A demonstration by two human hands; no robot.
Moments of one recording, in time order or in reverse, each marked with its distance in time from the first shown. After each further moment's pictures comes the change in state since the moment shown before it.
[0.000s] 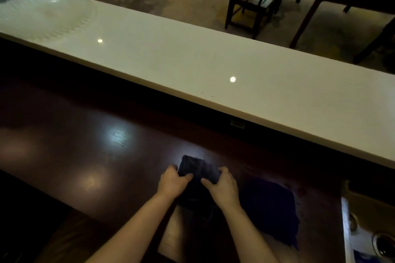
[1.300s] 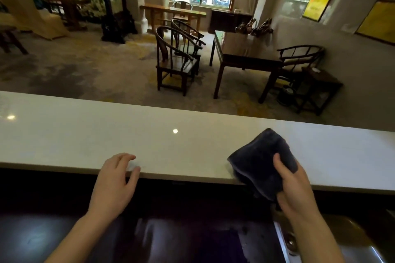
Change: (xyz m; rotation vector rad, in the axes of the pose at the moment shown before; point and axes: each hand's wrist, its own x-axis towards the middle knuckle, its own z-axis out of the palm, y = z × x) left_hand -0.018 0.179 -0.103 0.256 0.395 0.981; right_hand -0.085 -0.027 -0.312 1.074 0.546 -0.320
